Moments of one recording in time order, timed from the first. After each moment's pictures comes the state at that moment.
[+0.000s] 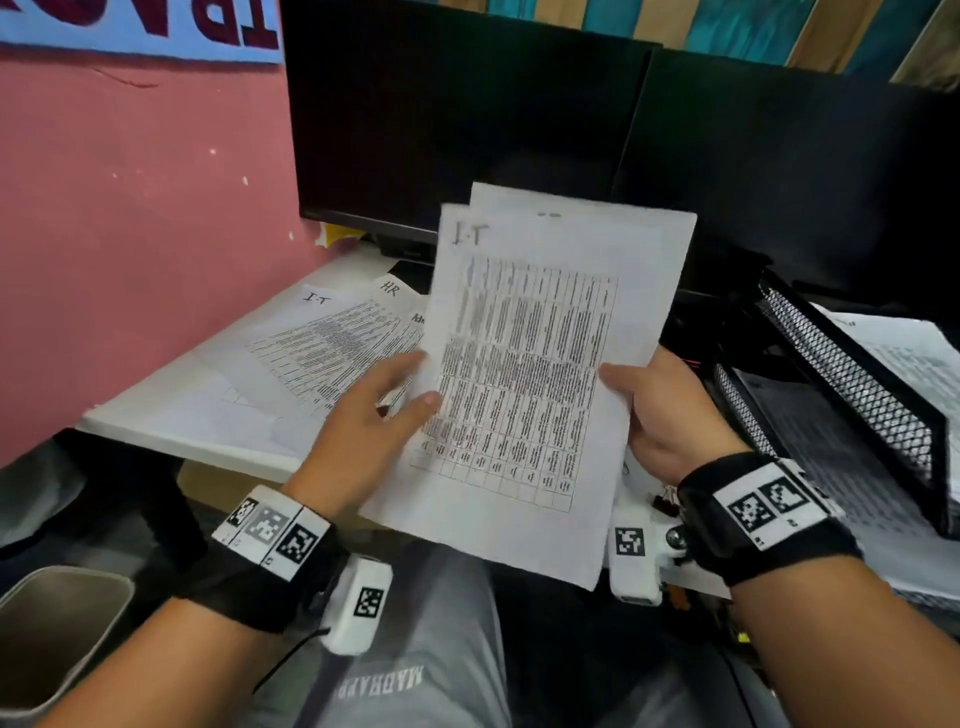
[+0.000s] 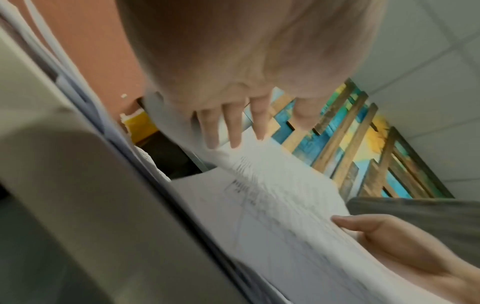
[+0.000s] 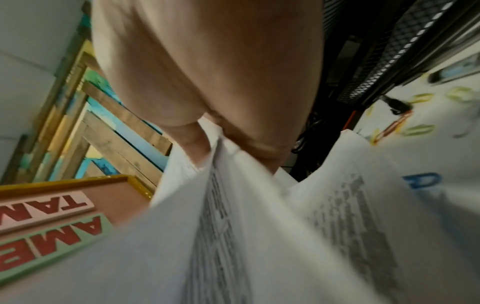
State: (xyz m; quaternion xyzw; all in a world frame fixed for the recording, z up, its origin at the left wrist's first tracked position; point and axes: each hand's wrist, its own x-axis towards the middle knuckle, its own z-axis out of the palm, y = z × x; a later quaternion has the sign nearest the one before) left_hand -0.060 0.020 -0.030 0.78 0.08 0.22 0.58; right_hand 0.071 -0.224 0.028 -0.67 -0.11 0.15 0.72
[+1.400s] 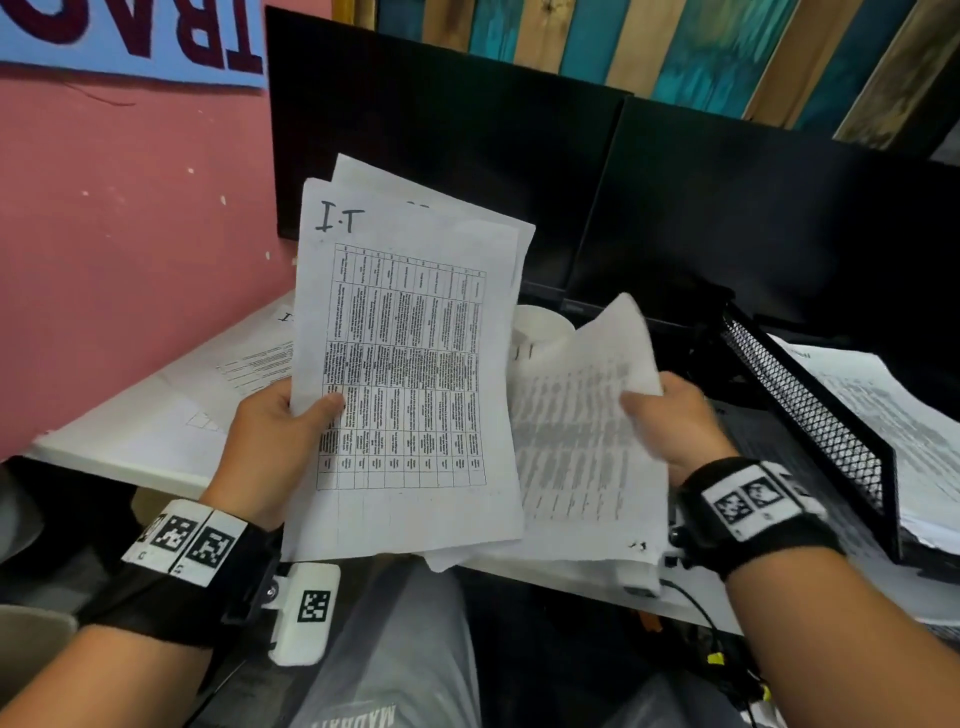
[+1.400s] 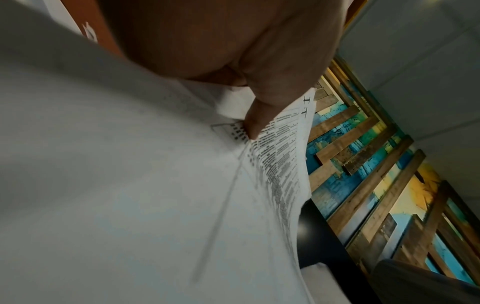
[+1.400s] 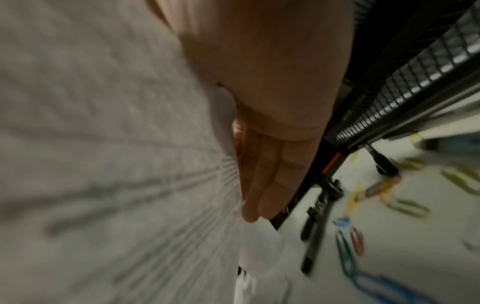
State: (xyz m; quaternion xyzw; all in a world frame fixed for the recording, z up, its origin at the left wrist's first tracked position) left_hand -0.053 0.065 -0.037 0.66 0.22 0.29 0.65; right_hand 0.121 -0.258 0.023 -0.84 0.00 0.01 0.54
